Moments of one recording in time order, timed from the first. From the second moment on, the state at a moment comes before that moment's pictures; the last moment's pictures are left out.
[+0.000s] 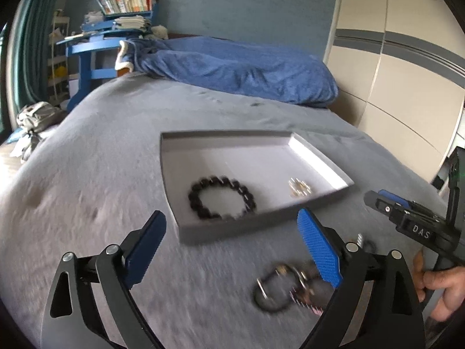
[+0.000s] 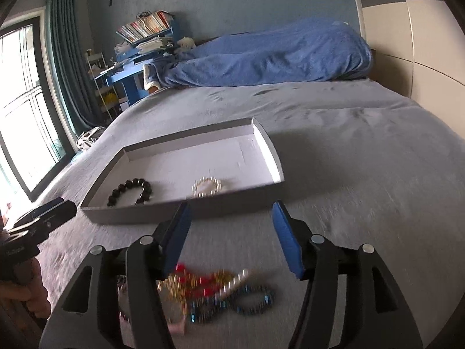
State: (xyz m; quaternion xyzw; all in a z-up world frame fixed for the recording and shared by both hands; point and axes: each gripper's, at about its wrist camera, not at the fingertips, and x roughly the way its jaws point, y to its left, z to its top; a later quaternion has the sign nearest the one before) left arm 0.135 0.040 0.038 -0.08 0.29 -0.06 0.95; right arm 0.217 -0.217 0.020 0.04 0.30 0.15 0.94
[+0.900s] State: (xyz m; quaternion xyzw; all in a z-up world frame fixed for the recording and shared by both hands) left arm 0.100 0.011 0.004 -0.05 0.33 -0.11 0.94; right arm 0.162 -0.244 -0.016 0.07 0.34 0.10 0.93
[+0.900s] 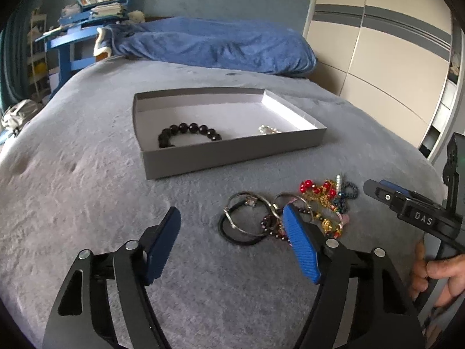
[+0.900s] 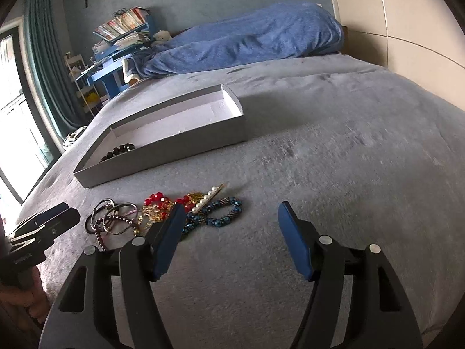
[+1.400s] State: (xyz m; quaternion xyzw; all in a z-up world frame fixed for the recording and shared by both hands) left arm 0.116 -0.052 0.001 0.06 0.36 -0.17 0.92; right arm 0.168 -0.262 -0.019 0.10 0.34 0.07 0.93
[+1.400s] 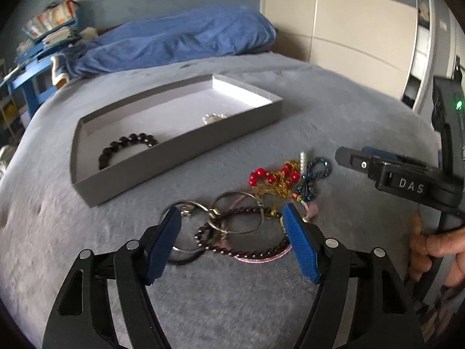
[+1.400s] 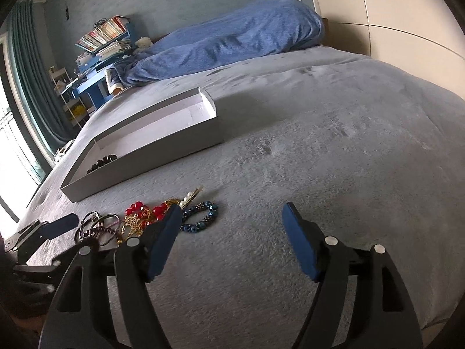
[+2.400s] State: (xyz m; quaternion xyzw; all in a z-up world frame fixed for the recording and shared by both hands) left arm 0.121 0.038 0.011 -0.05 0.34 -0.09 0.94; right arm 0.192 -0.247 -0.026 0.10 0.37 0.12 0.92
